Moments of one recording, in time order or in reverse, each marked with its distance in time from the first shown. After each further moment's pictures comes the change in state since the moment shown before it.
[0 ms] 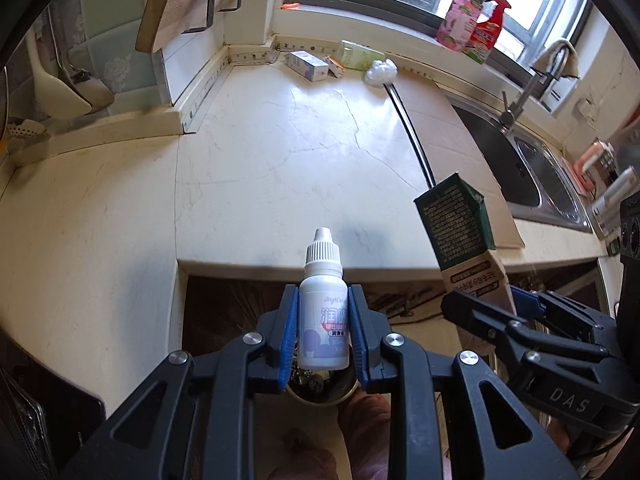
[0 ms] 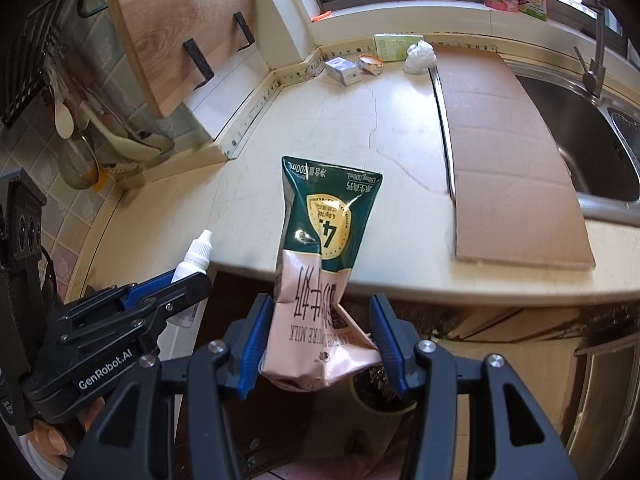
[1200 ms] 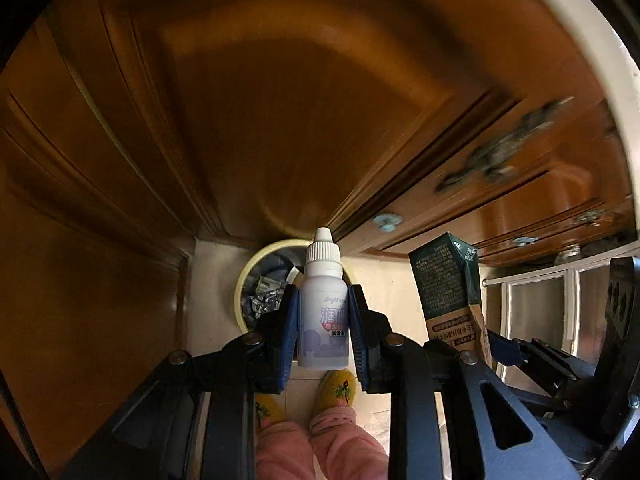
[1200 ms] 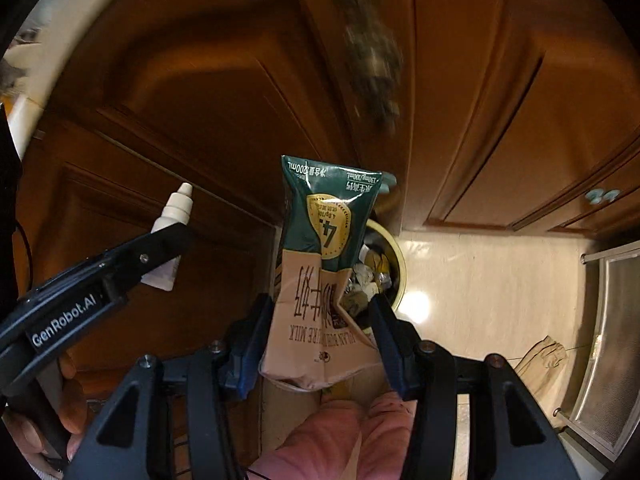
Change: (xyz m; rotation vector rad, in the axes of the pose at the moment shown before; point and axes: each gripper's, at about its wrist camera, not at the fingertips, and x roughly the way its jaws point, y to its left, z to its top) left arm 0.251 0.002 -0.174 -0.130 0.231 -0.029; right arm 0.194 -0.138 -0.185 0.104 0.292 -0.107
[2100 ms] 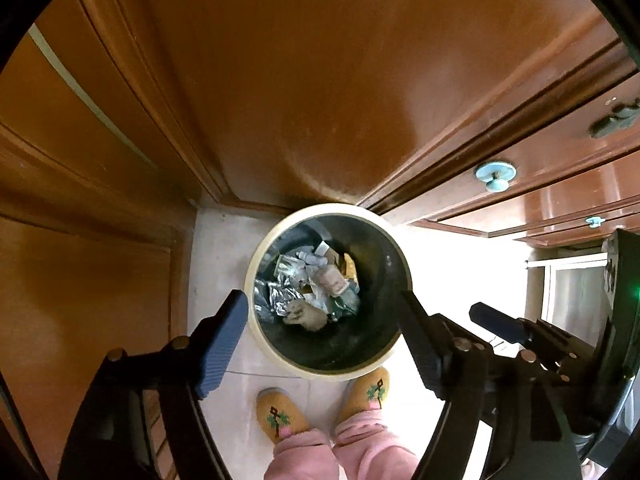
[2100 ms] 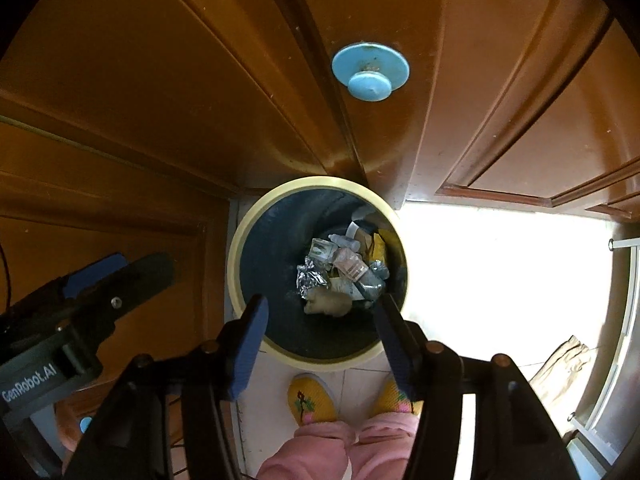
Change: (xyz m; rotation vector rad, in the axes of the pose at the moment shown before) left arm 0.136 0.033 -0.010 0.010 0.096 0.071; right arm 0.143 -0.025 0.001 0.032 0.091 -0.018
